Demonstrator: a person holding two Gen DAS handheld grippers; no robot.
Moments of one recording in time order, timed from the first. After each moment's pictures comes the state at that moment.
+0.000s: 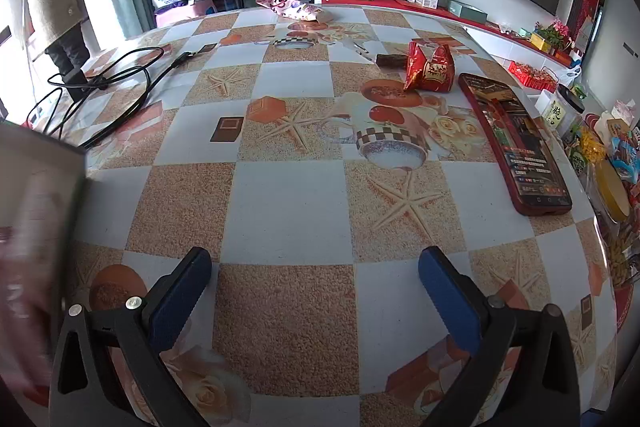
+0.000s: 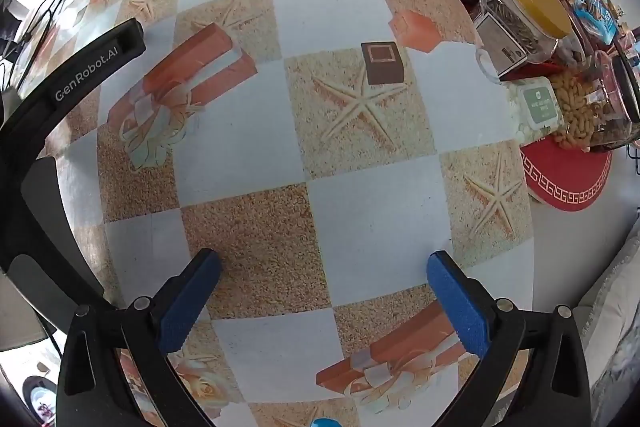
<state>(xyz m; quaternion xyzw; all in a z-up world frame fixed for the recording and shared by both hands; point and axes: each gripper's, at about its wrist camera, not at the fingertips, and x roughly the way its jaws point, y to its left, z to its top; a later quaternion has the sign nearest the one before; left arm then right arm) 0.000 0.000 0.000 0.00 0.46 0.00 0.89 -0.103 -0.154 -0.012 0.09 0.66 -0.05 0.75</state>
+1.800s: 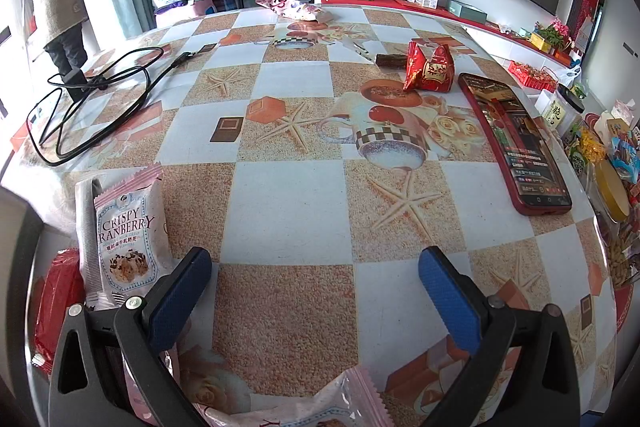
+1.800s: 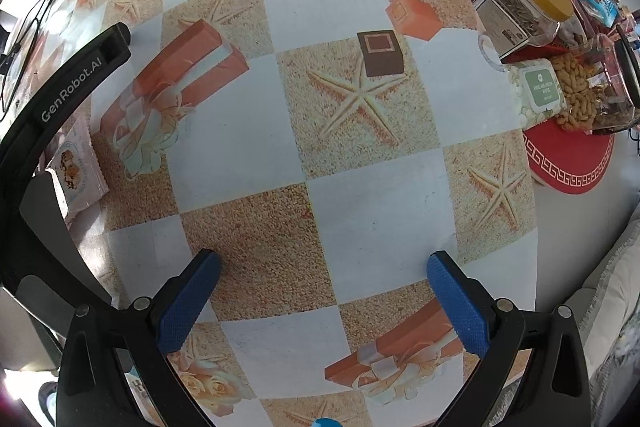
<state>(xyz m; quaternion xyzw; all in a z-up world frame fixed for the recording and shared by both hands) 0.000 0.000 0.000 0.00 0.46 0.00 0.89 -0.099 -0.159 -0.022 0.10 0.69 -0.05 0.72</state>
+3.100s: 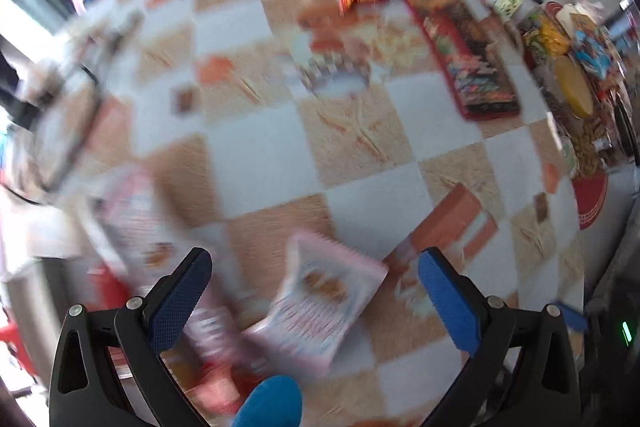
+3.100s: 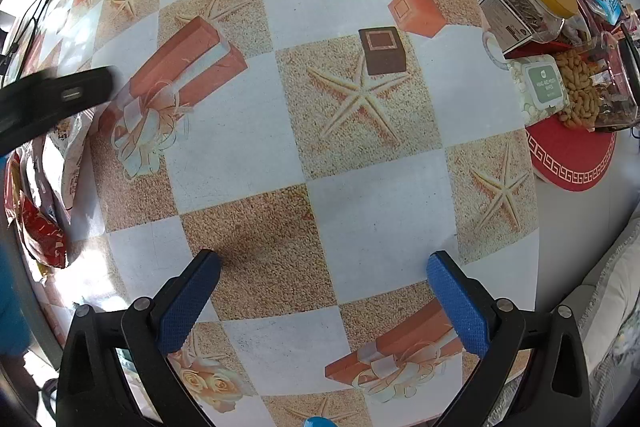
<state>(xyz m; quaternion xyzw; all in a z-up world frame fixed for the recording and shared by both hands) 0.020 -0.001 0.053 0.11 0.62 -0.10 0.77 -0.089 -0.165 -0.027 0.09 0.70 -0.06 0.71</state>
